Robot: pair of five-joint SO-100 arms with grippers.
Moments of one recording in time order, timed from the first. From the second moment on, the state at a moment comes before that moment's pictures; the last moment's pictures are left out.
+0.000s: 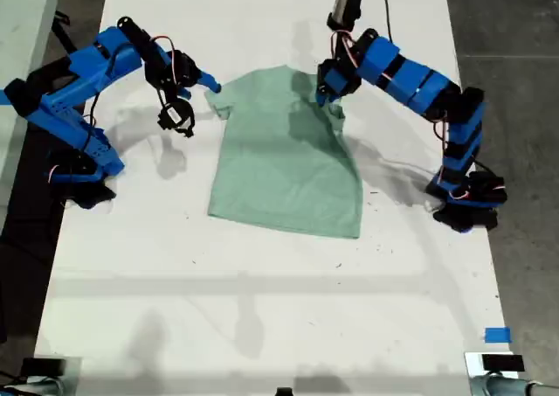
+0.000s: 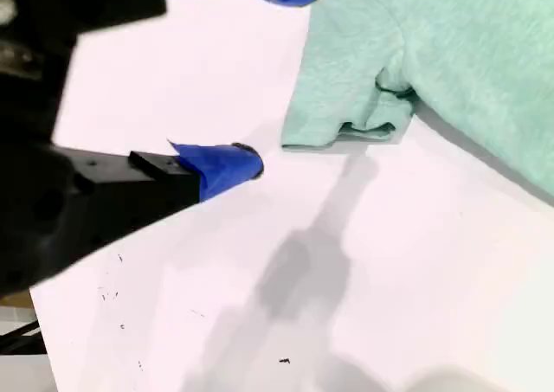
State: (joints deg) arm 0 -48.2 99.6 101.3 75.4 36.1; arm 1 33.6 63.5 55.3 76.0 -38.4
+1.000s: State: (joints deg) arm 0 -50.0 91.5 100.7 71.7 36.1; arm 1 30.6 85.2 60.6 90.3 -35.3
